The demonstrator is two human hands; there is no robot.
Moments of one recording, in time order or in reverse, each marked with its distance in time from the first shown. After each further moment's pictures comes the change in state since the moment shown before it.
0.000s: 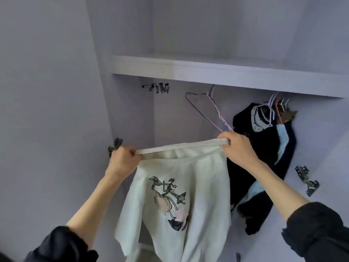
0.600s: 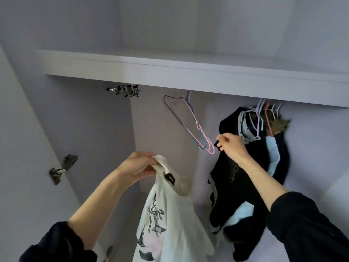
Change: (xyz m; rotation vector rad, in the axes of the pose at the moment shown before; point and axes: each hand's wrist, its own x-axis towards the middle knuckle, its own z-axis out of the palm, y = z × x) left_hand 0.078 0.110 0.140 -0.732 -0.512 -0.237; right_hand 0.136 0.158 0.014 0.321 -0.019 0.341
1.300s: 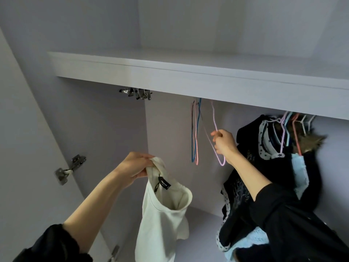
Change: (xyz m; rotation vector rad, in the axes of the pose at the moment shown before) left_hand 0.029 0.007 -0.009 0.060 0.157 0.026; right_hand 0.076 -0.020 0.053 0.222 -0.121 0.031
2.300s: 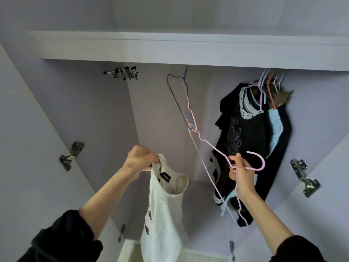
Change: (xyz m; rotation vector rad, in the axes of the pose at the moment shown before) left_hand -0.032 -0.045 -0.013 0.281 0.042 -0.027; right_hand -0.187 0.106 0.005 0.488 0.412 0.194
